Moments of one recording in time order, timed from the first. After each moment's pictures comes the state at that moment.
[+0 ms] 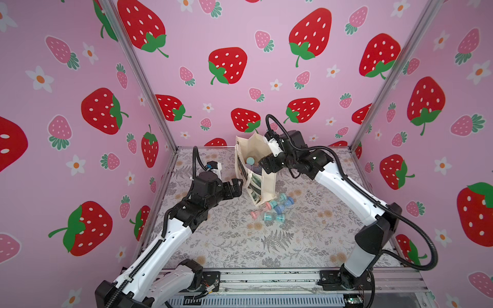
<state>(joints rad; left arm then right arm) -0.45 0.98 0.91 -0.44 0.04 -0.55 0.81 1.67 1.76 -0.72 -0.01 -0.01</state>
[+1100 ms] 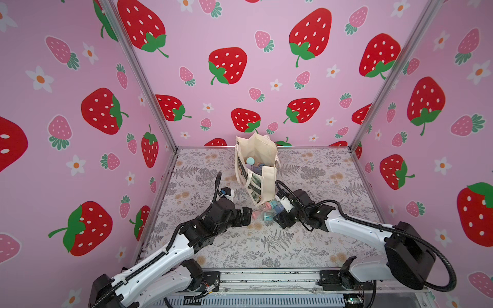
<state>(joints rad) -0.75 0.89 0.68 -0.47 -0.13 -0.70 0.84 1.39 0.73 -0.20 -0.11 0.09</state>
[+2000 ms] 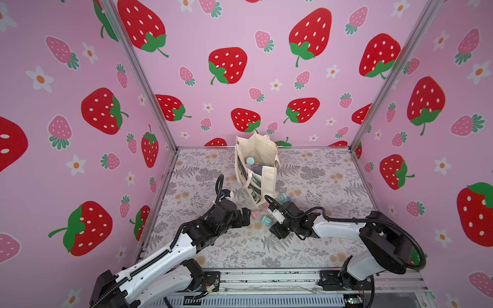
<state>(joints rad) -0.75 0.91 0.65 -0.46 -0.17 -0.73 0.98 1.54 0.65 -0.07 -0.08 0.13</state>
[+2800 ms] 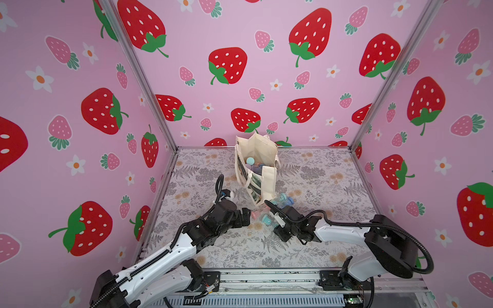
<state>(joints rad) -0.75 0.91 0.65 -0.46 -0.17 -0.73 1.02 1.50 0.63 -0.13 0.02 0.17</state>
